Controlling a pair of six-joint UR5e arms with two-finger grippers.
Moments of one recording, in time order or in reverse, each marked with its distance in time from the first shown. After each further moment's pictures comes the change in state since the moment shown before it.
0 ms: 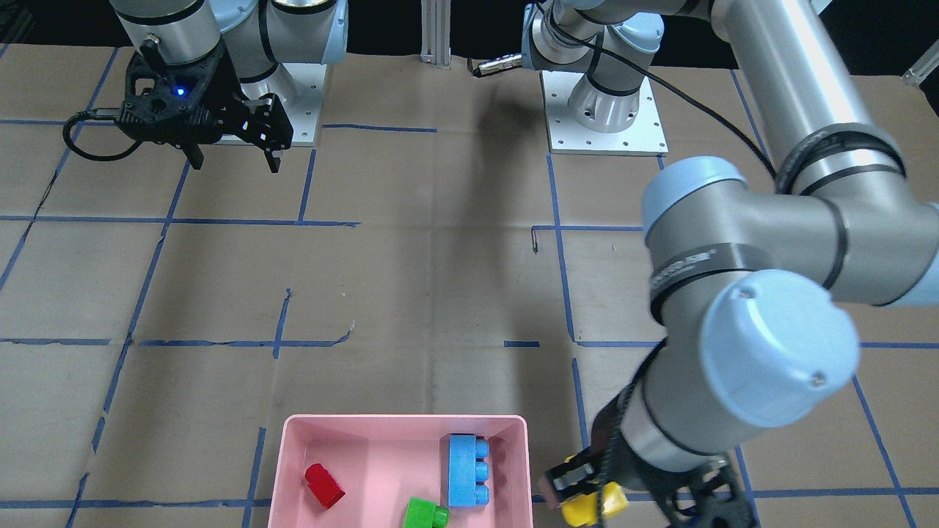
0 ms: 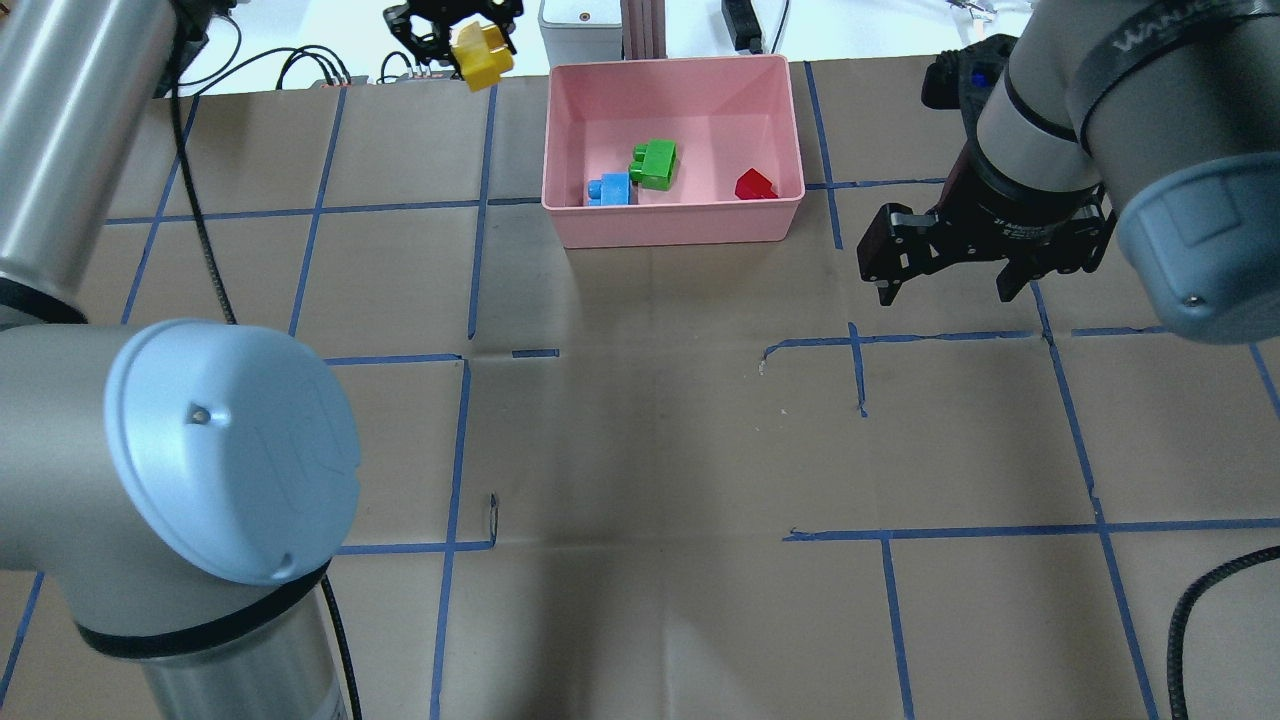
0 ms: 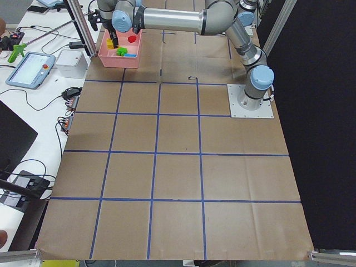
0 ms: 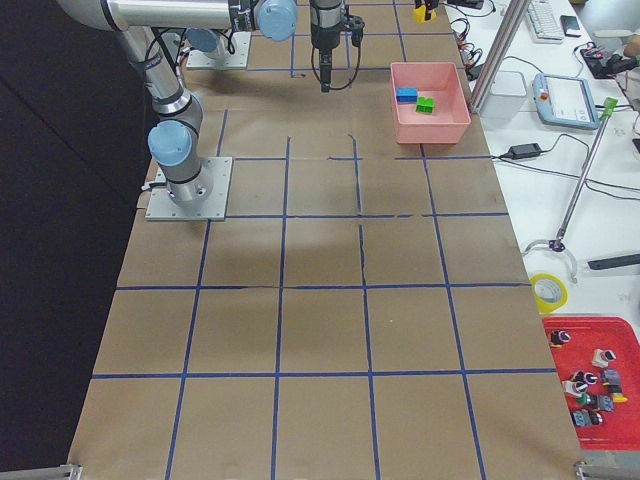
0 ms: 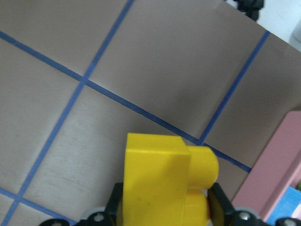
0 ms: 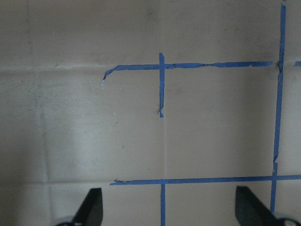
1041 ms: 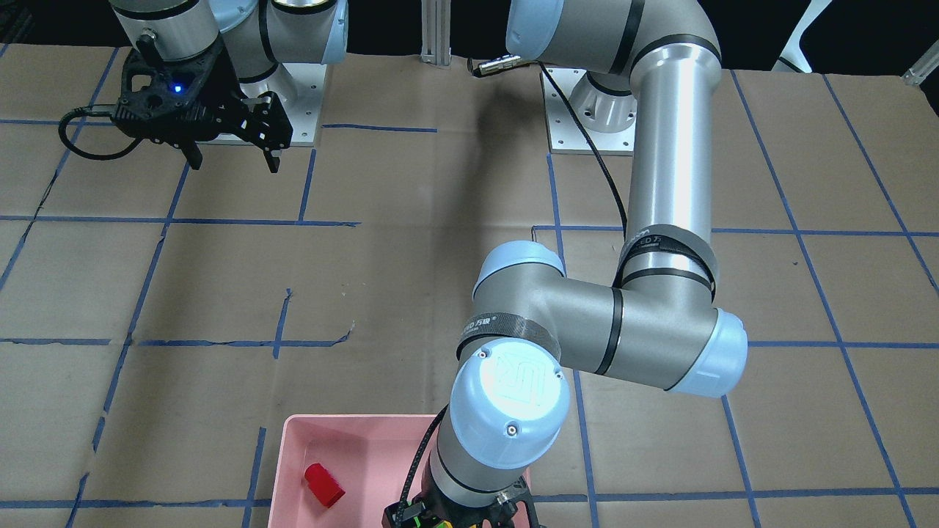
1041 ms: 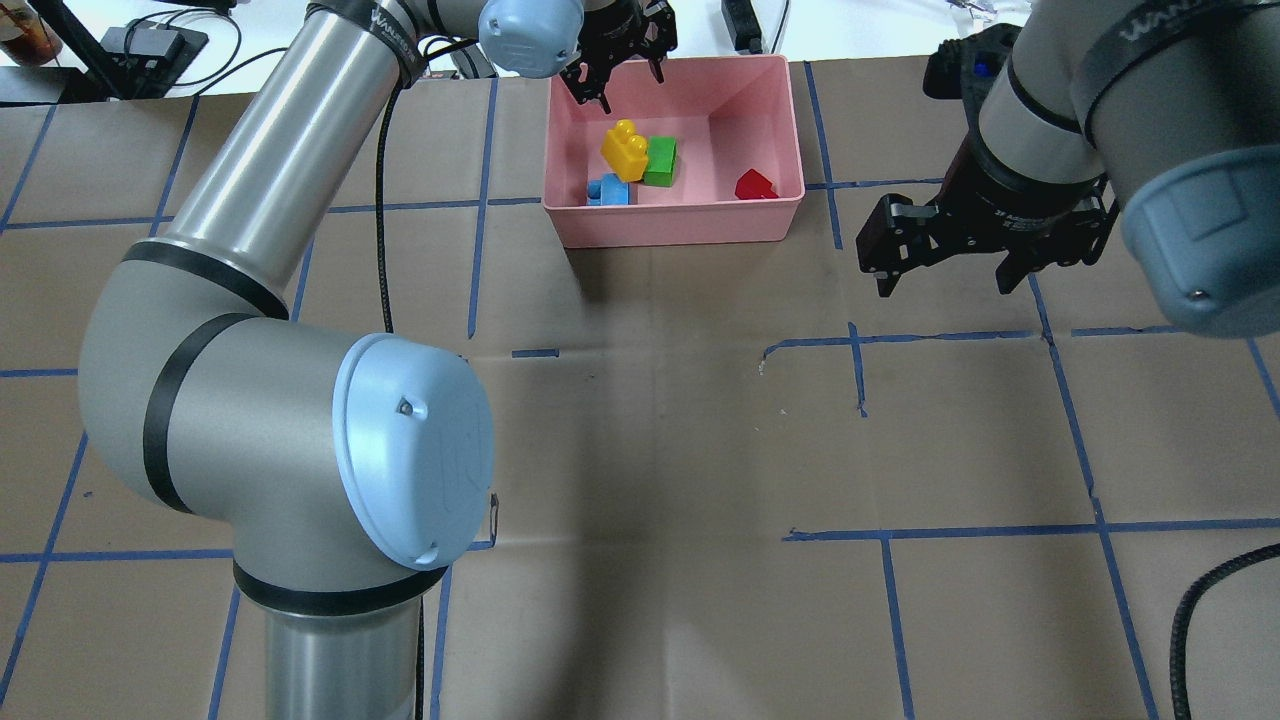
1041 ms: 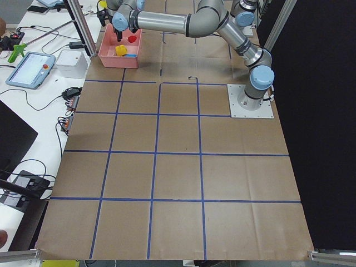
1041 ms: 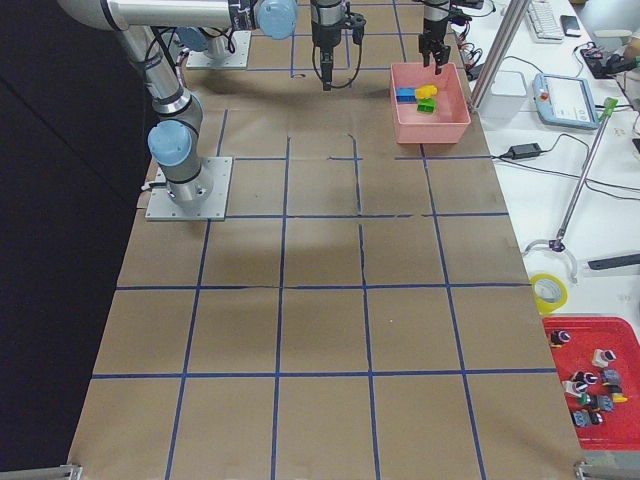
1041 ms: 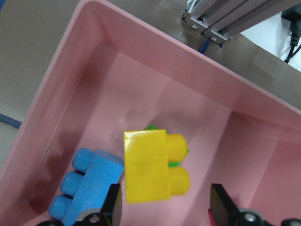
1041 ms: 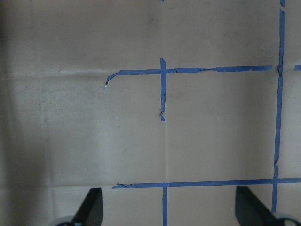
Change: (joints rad) left arm -0.121 -0.140 0.050 0.171 0.014 -0.160; right arm 0.000 0.001 -0.010 -0.006 0.004 0.007
